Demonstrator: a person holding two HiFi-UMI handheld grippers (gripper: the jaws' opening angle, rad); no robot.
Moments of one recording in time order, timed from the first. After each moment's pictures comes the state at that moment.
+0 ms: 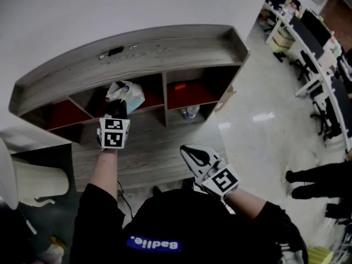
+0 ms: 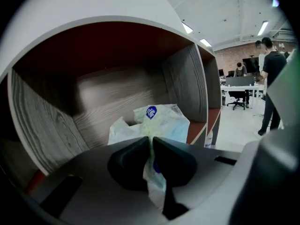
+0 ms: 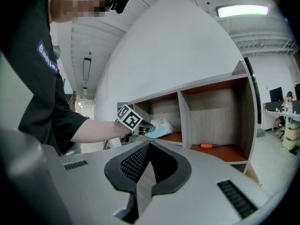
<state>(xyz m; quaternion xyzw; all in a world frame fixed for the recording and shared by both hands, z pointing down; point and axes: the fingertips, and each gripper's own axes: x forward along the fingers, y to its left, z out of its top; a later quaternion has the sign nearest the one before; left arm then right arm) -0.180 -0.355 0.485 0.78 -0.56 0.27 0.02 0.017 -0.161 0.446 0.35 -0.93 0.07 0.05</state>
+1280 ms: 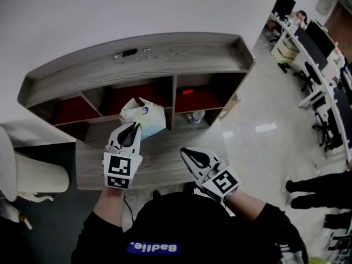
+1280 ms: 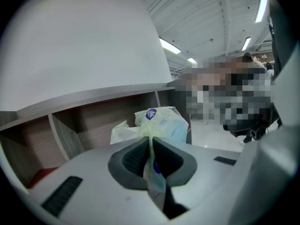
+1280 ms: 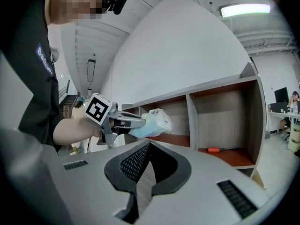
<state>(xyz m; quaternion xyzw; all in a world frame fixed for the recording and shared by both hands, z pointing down) -0.132 -0.233 0.414 0.84 -0.51 0.19 -0.01 -0.002 -0.155 0.434 0.32 -0.94 0.06 0.04</state>
